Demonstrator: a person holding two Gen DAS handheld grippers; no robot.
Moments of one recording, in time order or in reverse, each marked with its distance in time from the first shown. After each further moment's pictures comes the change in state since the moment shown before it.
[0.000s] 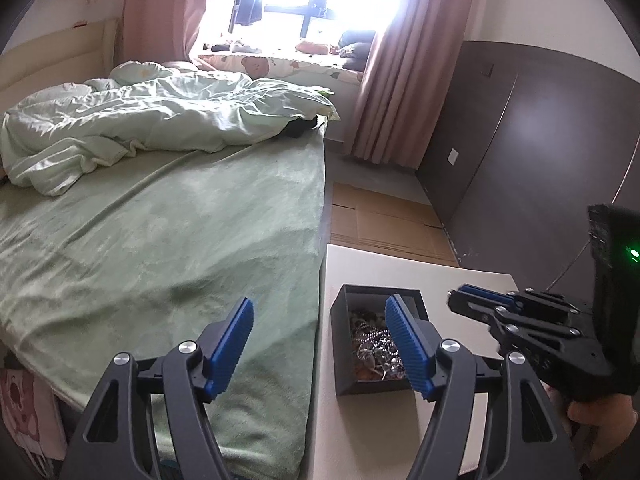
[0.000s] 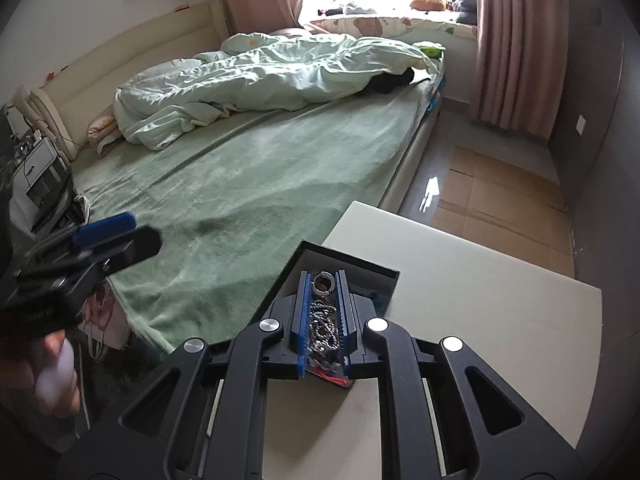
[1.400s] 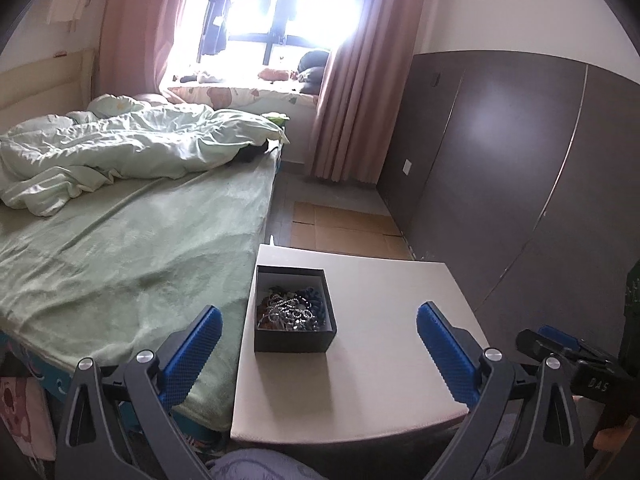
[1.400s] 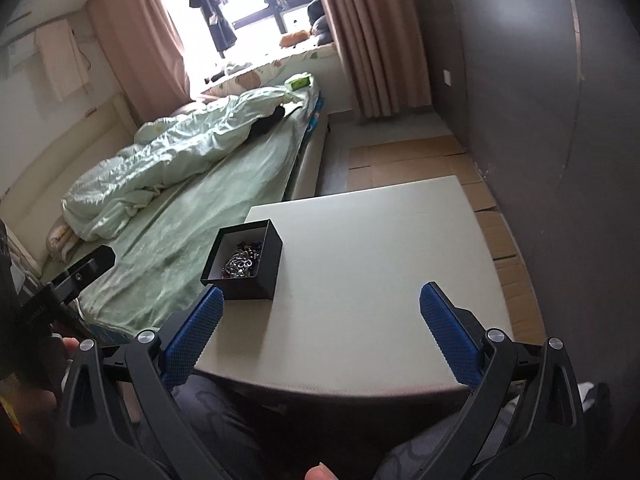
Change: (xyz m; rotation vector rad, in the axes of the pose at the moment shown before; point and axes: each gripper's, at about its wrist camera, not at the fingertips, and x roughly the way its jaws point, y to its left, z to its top) left arm -0.096 -0.100 -0.048 0.082 -0.100 -0.076; right arm -0.201 -0.058 -0.143 0.410 -0.202 -0.200
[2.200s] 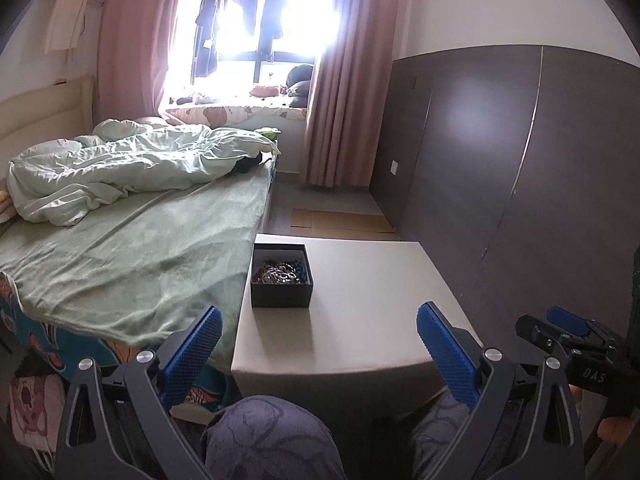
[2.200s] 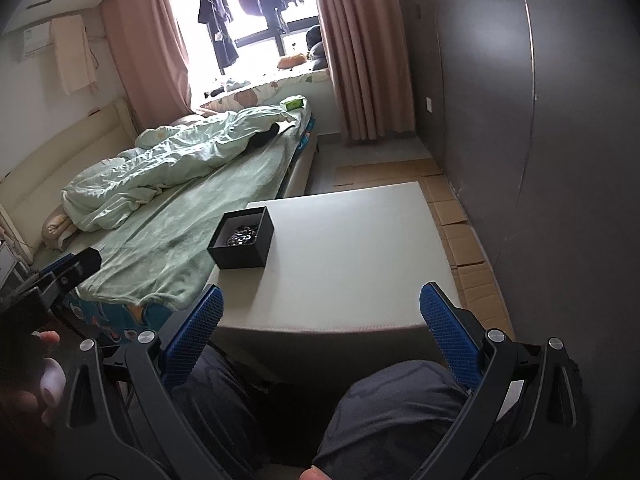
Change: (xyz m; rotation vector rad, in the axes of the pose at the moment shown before) left arm -0.110 -0.046 -0.060 0.069 -0.045 0.008; right arm -0.101 0.009 -0.067 -0.066 -0.088 -0.064
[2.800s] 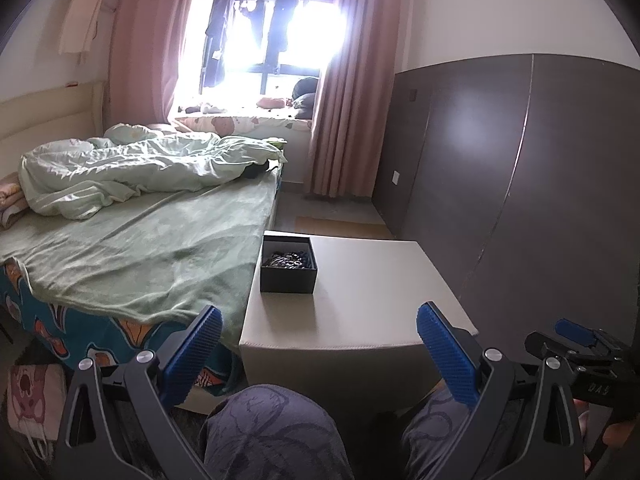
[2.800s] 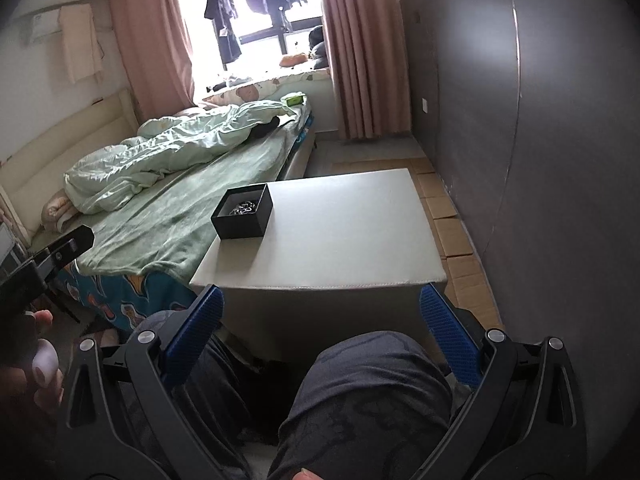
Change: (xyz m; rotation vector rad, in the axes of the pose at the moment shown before) left arm -0.040 0.004 -0.039 -0.020 -0.052 0.020; right arm -0.035 0.007 -0.046 -0.045 -0.001 -0.023
